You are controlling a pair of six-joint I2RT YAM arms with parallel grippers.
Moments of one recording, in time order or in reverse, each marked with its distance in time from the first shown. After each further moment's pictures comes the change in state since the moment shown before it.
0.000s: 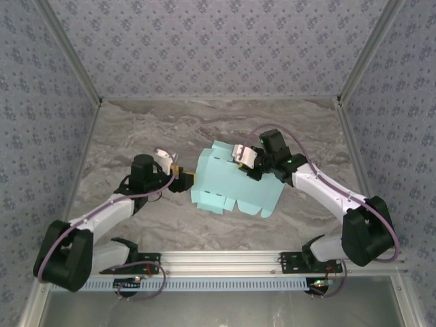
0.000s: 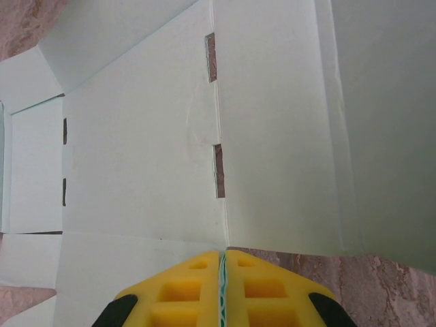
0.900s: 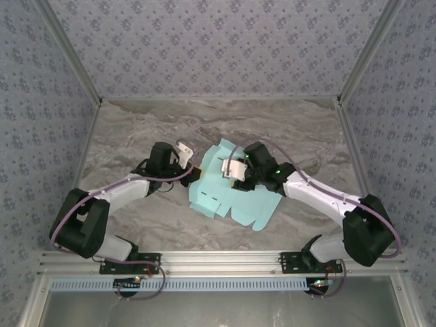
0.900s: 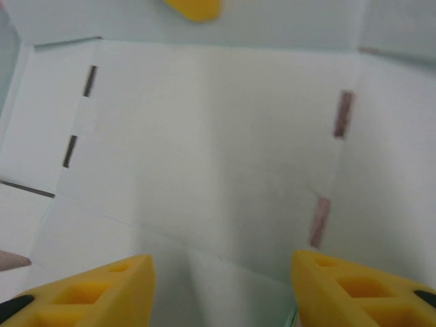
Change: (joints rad) left arm -0.097 0.230 0.252 -0.211 0.027 0.131; right arm 0.224 0.000 -0.023 -0.050 0.250 -0.008
